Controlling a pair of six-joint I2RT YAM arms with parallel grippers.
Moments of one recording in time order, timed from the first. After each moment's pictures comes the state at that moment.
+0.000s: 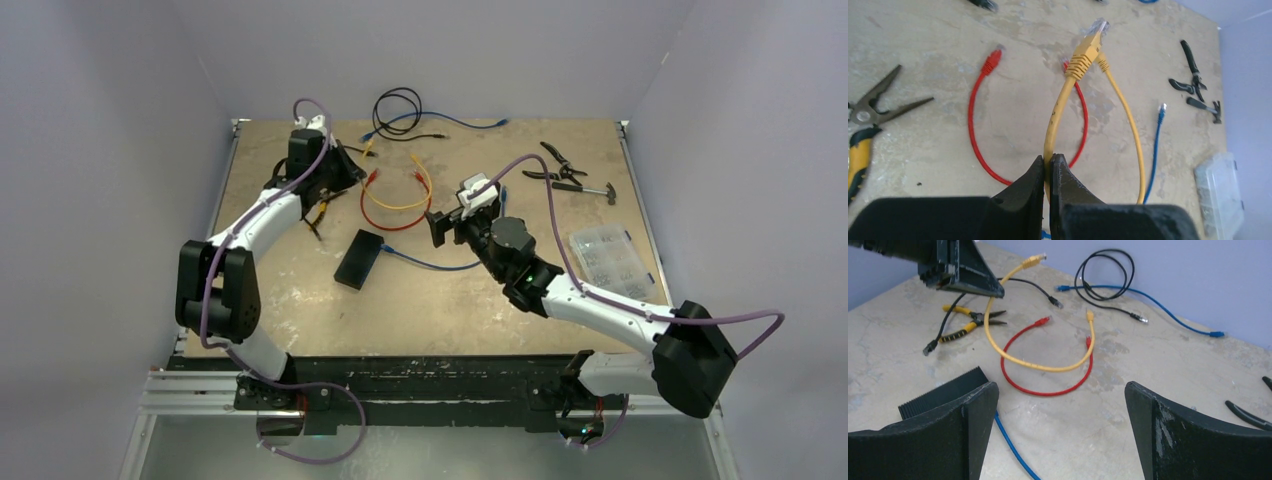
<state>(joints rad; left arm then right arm) -0.19 1.67 1.22 -0.08 0.19 -0.55 0.83 1.24 0.70 0.52 0.32 -0.03</state>
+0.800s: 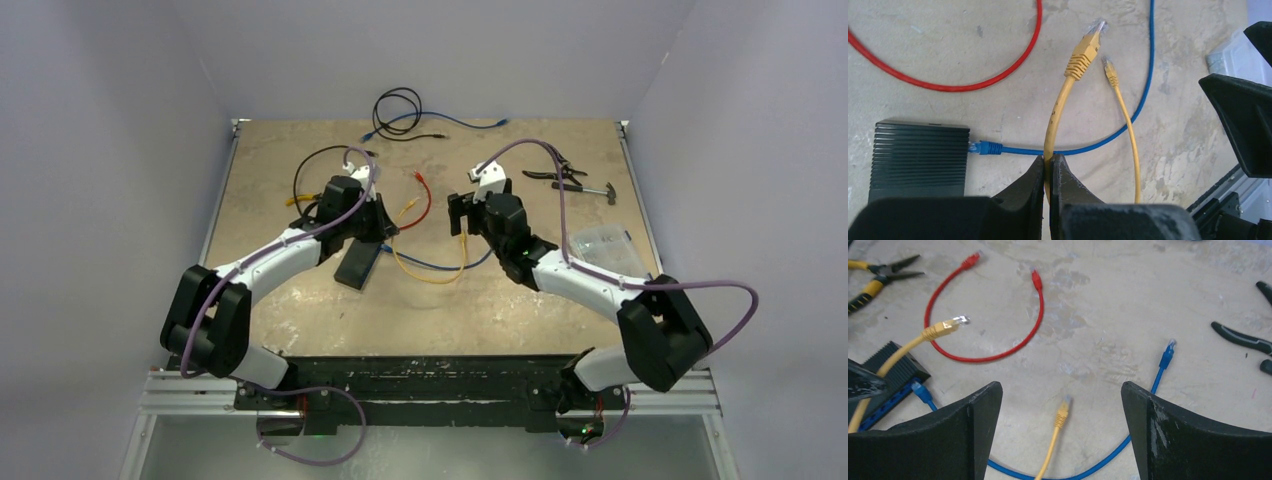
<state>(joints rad) -0.44 1.48 0.91 -0.07 0.23 -0.51 0.64 1.39 0.79 0.34 0.30 0.10</state>
